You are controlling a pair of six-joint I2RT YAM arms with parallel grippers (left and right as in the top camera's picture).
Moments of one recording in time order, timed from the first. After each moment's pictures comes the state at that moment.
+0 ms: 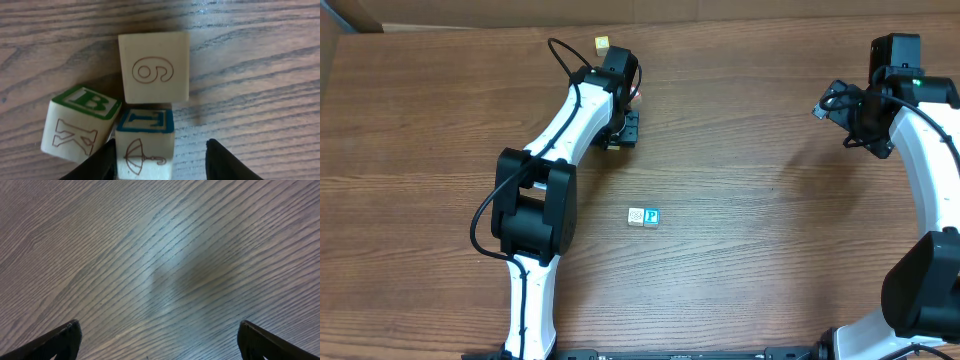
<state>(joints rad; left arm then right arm) -0.31 2.28 1.83 -0.97 -0.06 -0.24 -0.11 1.77 1.52 -0.95 0.03 0.51</state>
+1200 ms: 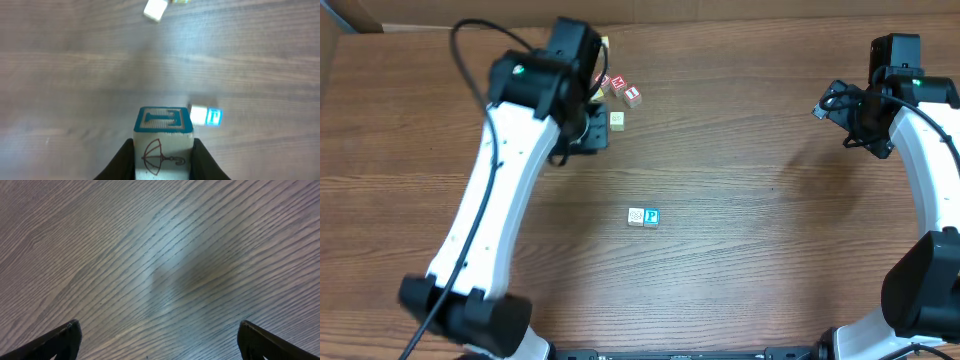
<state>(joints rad) -0.31 1.74 1.93 -1.55 -0.06 -0.37 -0.11 1.77 1.52 -0.95 0.03 0.51</state>
